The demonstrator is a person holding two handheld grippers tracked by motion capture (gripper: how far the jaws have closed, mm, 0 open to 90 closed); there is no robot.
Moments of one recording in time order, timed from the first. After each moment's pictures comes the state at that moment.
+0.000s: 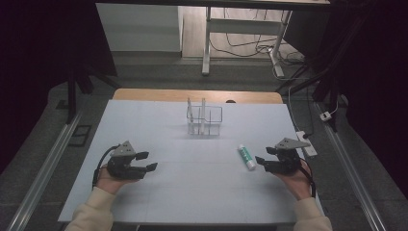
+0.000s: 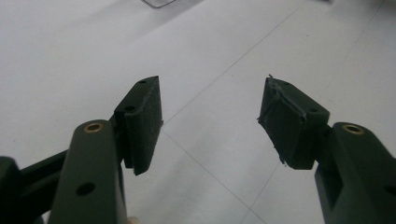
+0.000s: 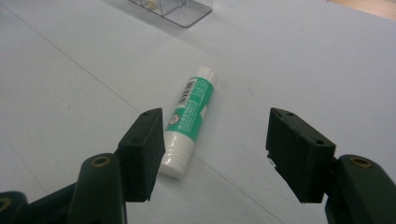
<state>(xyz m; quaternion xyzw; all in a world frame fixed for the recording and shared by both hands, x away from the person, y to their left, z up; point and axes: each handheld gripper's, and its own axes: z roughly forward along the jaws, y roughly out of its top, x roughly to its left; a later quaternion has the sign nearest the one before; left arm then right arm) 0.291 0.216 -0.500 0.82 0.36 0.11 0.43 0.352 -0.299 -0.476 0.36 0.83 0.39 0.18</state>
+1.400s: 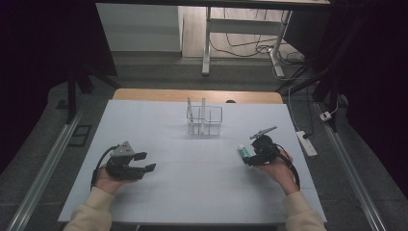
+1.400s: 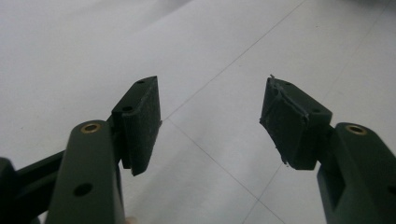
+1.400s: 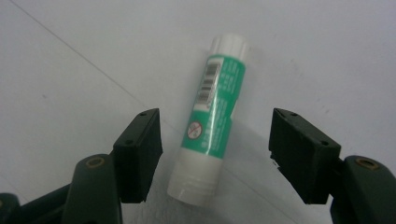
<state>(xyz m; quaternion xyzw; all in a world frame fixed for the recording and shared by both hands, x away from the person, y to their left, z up) 0.291 0.220 -0.504 0.82 0.37 0.11 0.42 0.391 -0.241 -0.484 0.40 0.89 0.22 0.11</state>
